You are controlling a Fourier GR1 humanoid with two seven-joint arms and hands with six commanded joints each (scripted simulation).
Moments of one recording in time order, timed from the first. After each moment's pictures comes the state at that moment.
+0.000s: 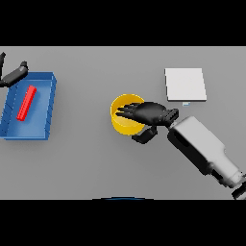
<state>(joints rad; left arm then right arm) -0.64 0.87 -0.54 -1.11 0.27 0.21 0.48 -0.66 -0.33 0.66 -1.15 0.75 0.44 -0.21</state>
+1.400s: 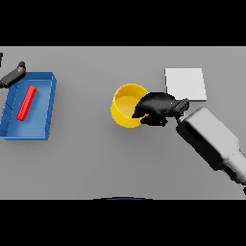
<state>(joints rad) -0.62 0.88 -0.54 -1.12 0.27 0.23 0.46 -0.69 -0.43 0.62 -1.30 0.65 0.55 -0.15</state>
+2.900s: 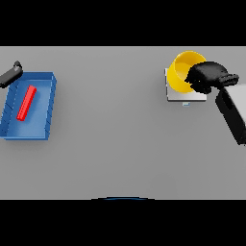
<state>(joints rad) -0.61 0.91 -0.52 -1.18 0.29 0.24 0.52 -0.88 -0.56 0.50 -0.72 0.68 0.31 -0.17</state>
